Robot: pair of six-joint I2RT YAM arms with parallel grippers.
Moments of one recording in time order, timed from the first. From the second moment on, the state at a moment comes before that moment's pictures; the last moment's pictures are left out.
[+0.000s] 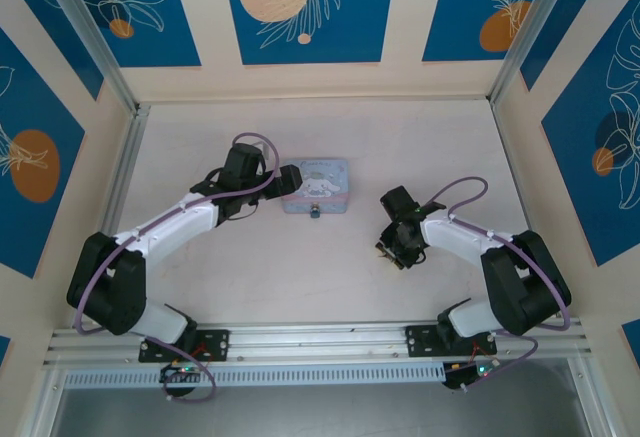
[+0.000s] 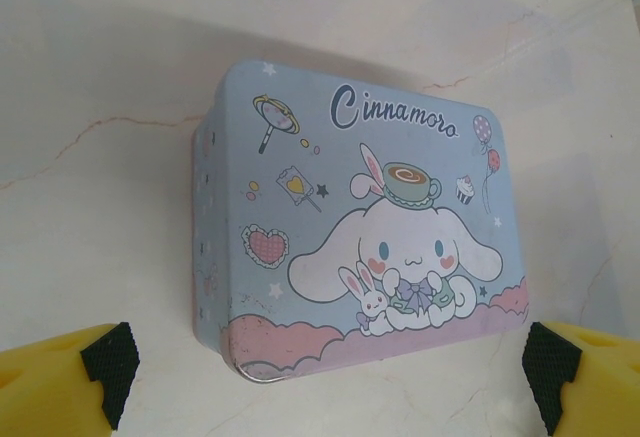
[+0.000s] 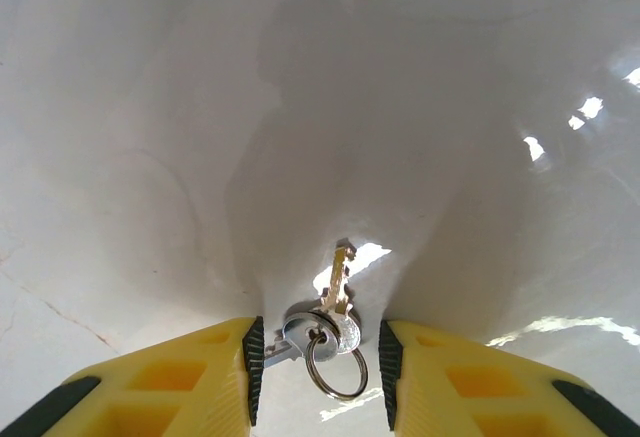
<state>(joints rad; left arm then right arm) -0.52 1.46 0.97 -0.22 0.10 -0.66 0.46 1.41 0.69 -0.68 -0.08 1.24</state>
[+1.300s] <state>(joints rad) -0.52 1.45 0.97 -0.23 0.11 -0.65 0.46 1.33 0.66 -0.68 -0.08 1.19</state>
